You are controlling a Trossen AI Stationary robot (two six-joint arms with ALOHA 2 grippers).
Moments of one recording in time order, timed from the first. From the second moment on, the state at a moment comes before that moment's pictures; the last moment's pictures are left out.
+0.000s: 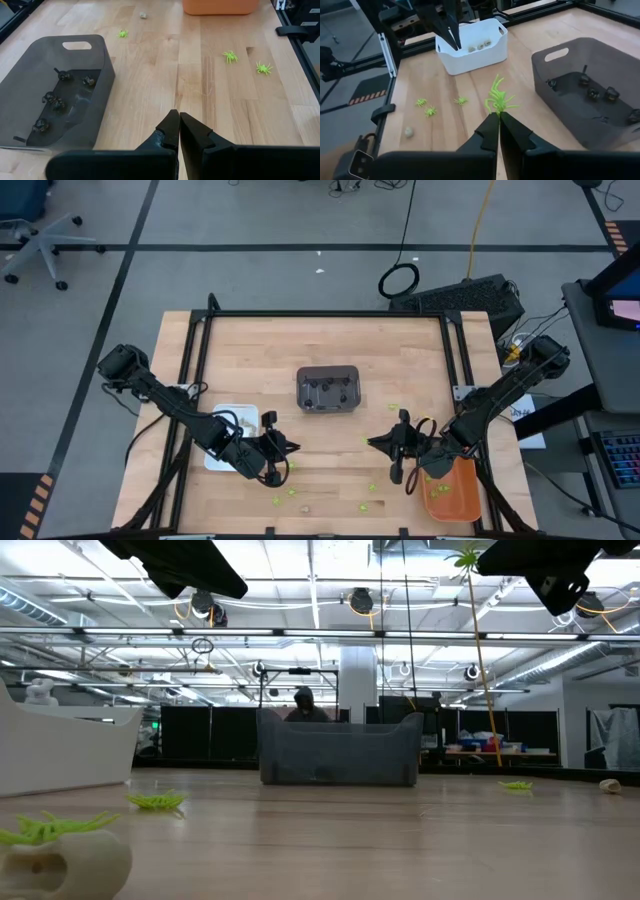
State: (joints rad) left arm -0.59 1.50 0.94 -0.16 -0.57 -0.39; right arm 0.72 1.29 0.76 0.03 0.78 0.69
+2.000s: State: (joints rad) left arm -0.59 1.50 0.94 -0.13 -0.58 -0.39; right arm 0.96 1.55 1.27 -1.32 -0.10 1.56
